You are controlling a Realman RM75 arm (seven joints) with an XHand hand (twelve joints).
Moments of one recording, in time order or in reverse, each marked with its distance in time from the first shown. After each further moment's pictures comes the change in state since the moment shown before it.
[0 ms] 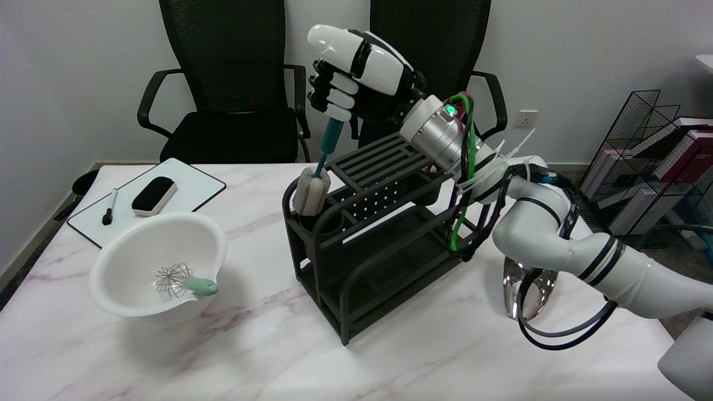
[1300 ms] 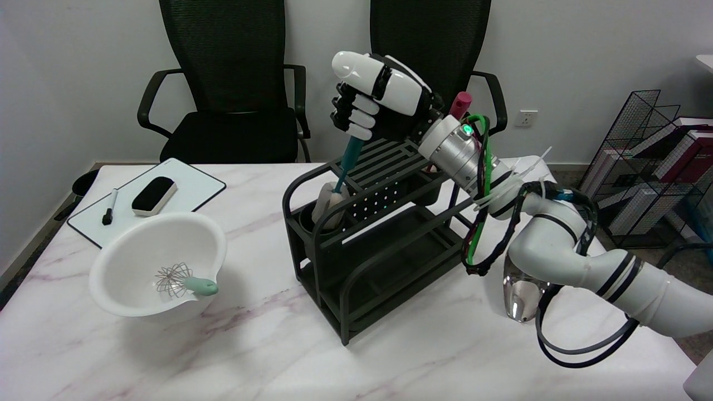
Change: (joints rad) arm -0.110 0.041 0.058 0.003 -0.012 0.029 0.007
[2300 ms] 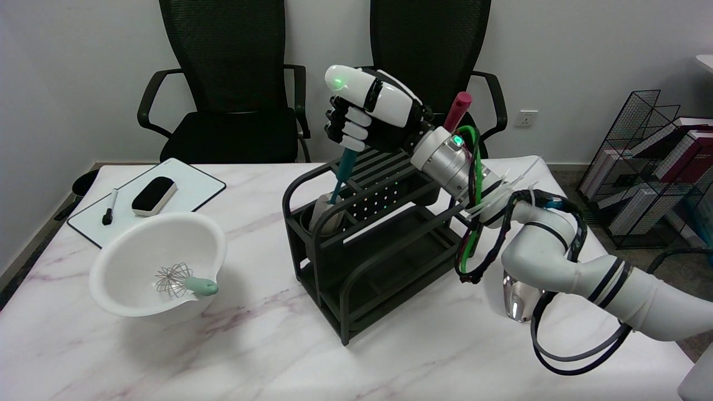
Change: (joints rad) arm 0.000 -0.026 -0.033 -0.035 0.005 0.007 0.000
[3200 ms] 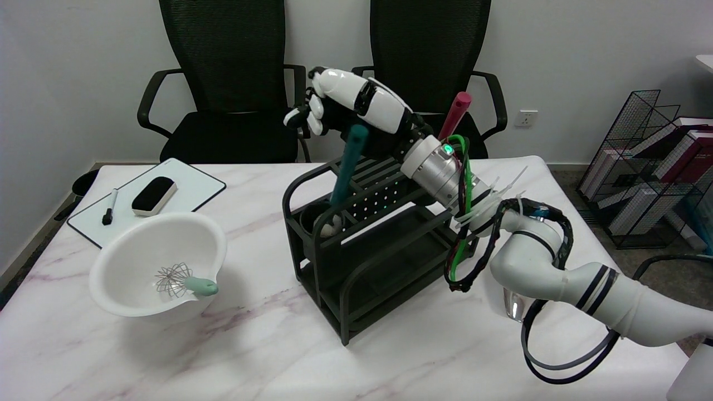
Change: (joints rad) arm 0.001 -0.047 -0.030 -0.035 0.002 0.045 0.003
